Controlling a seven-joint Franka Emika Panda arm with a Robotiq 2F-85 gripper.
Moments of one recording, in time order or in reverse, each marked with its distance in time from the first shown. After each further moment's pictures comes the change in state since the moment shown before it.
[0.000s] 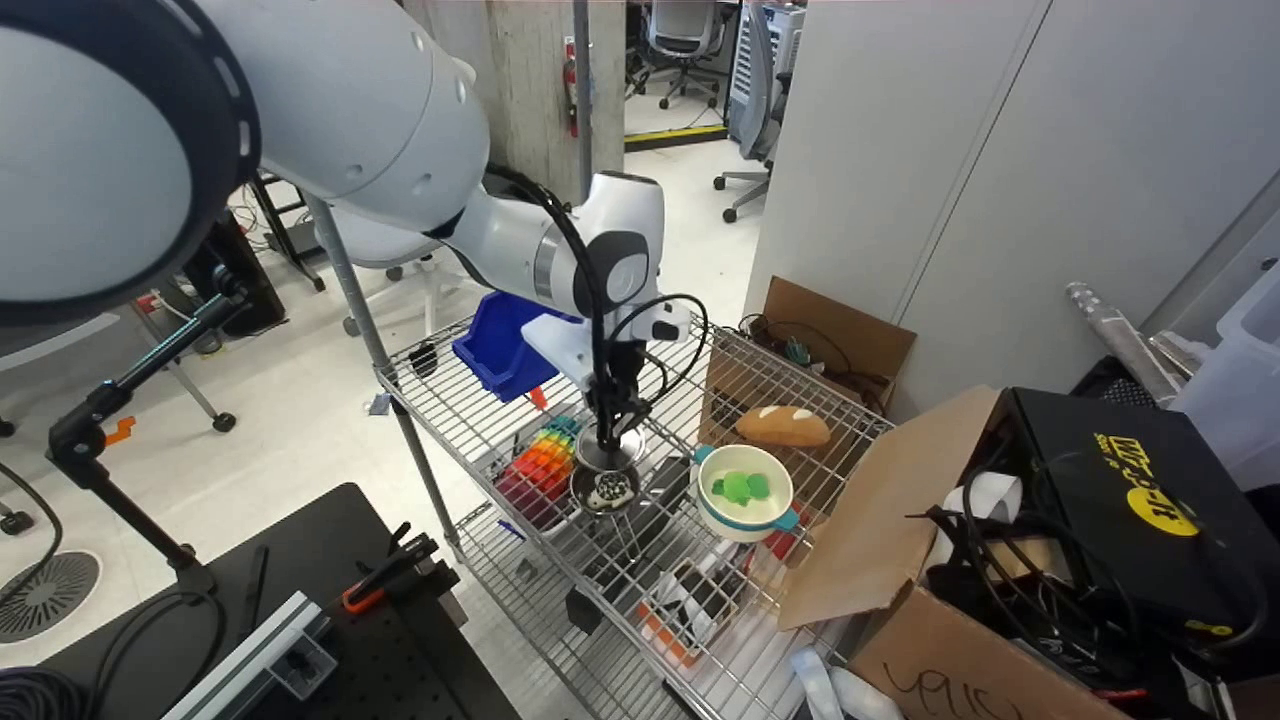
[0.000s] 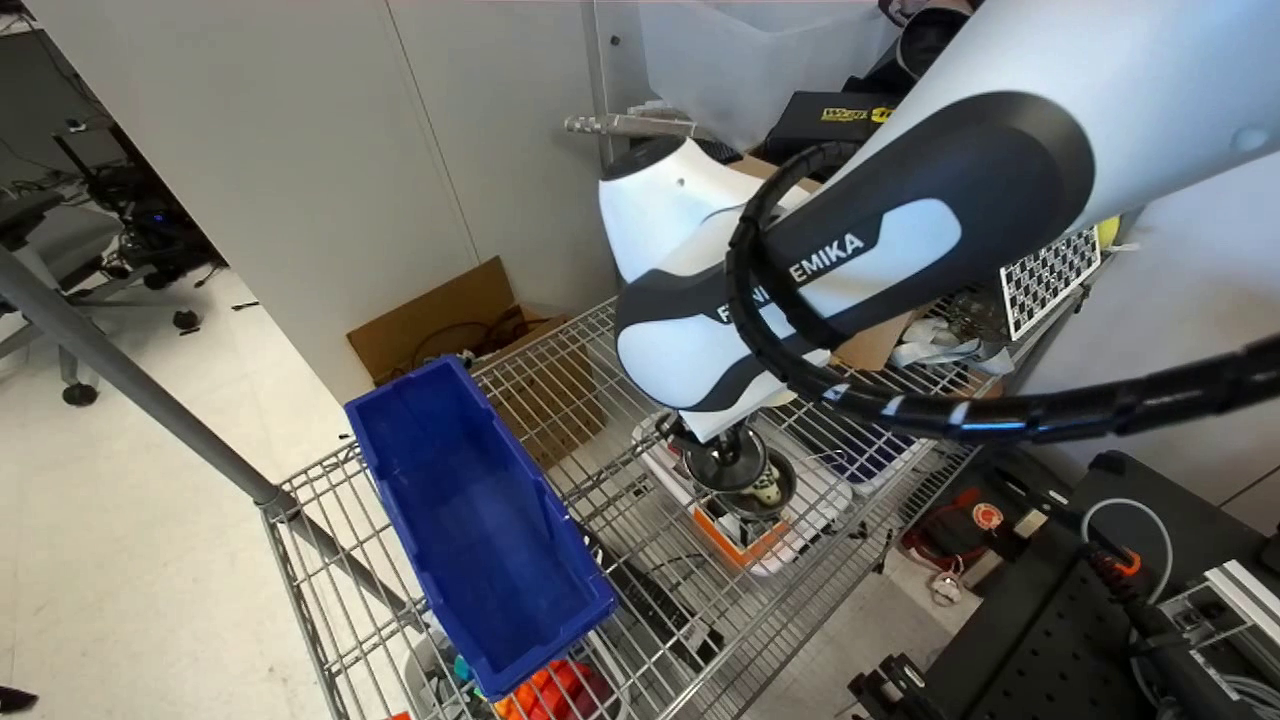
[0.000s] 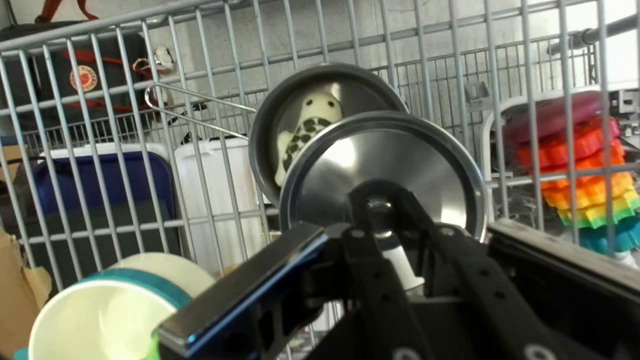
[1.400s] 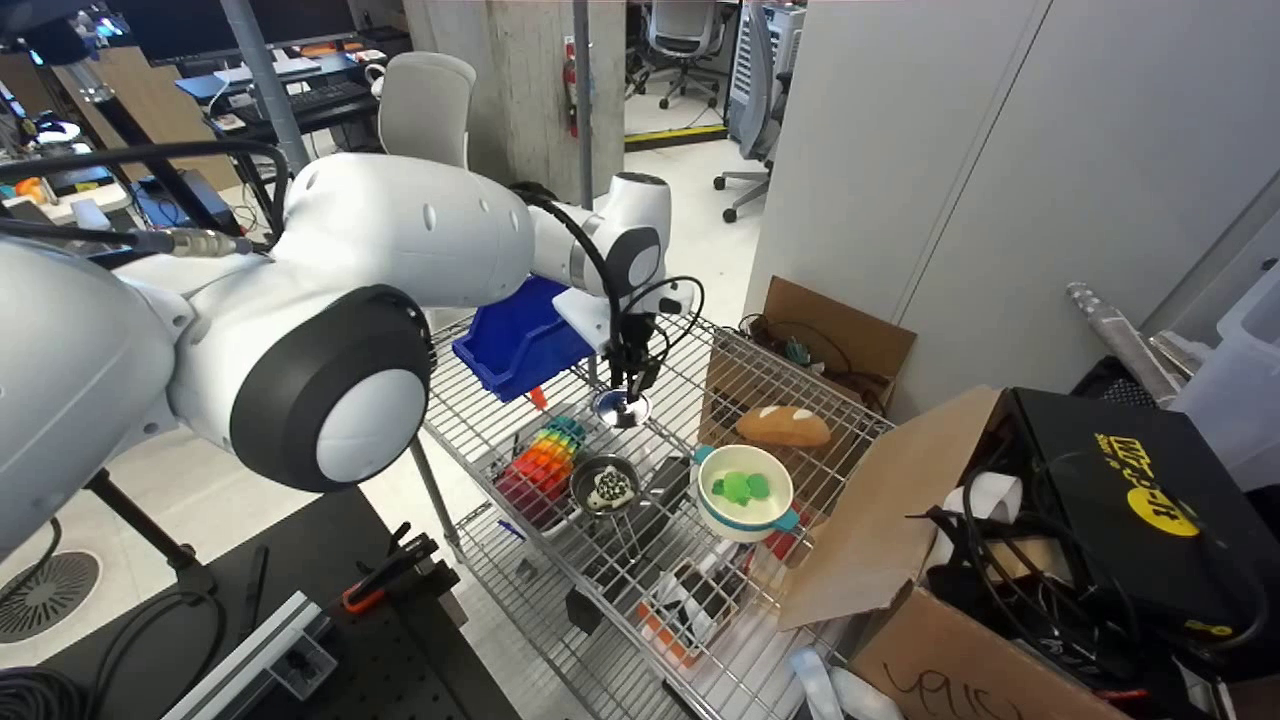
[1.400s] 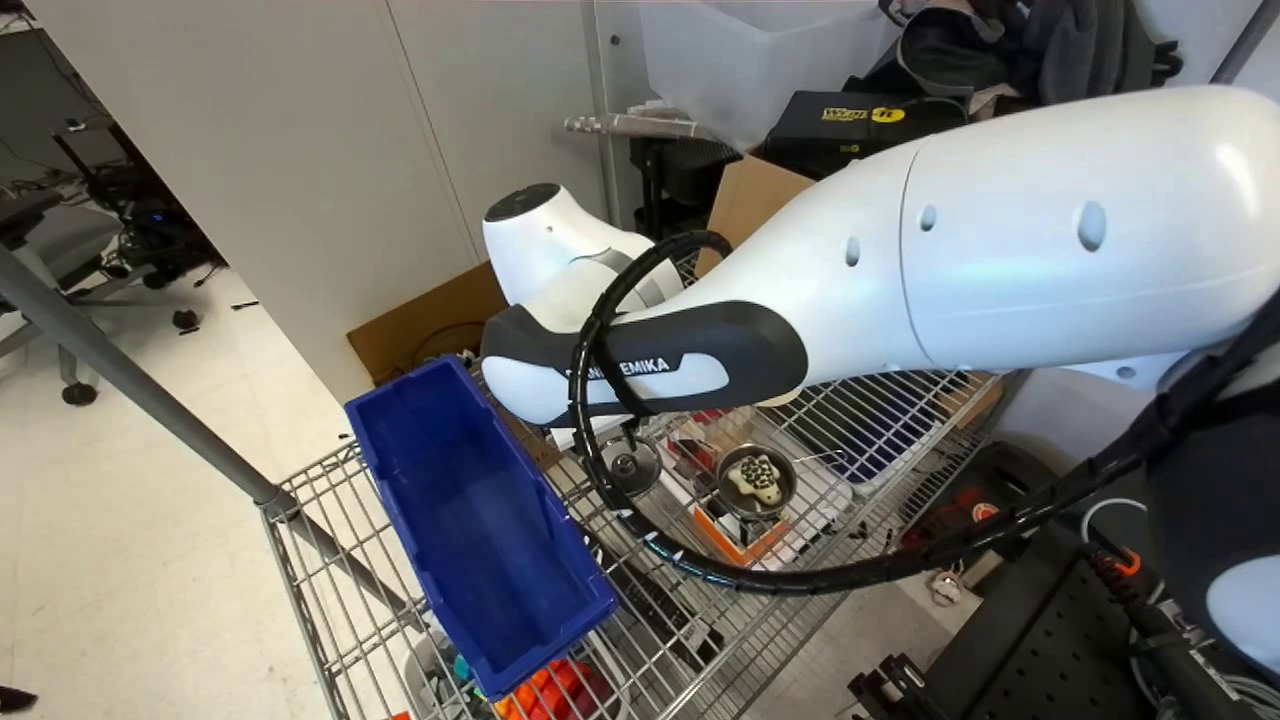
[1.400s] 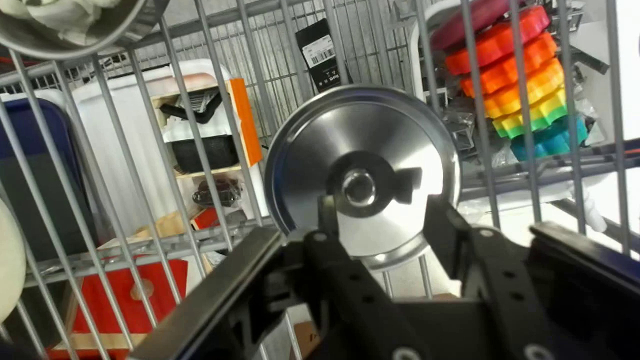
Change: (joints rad) arm 0.043 0.529 0.034 0.830 0.045 -0.212 0.097
